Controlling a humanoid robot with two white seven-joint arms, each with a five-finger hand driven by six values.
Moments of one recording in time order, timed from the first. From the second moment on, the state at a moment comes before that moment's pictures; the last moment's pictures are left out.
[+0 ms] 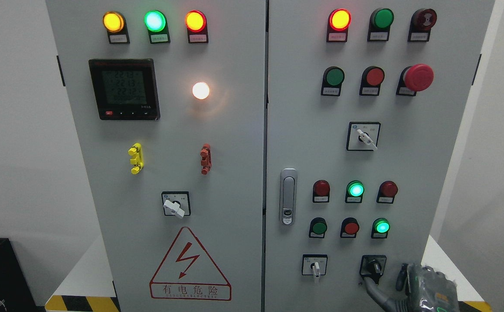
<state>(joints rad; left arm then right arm) 0.04 -0.10 0.00 0.00 0.00 -0.20 0.08 -0.25 0.14 -0.23 -1.66 1.34 0.12 0.07</state>
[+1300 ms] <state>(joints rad) 0.04 -0.10 0.00 0.00 0.00 -0.20 0.08 -0.27 0.13 -0.26 -1.66 1.34 0.11 0.08</state>
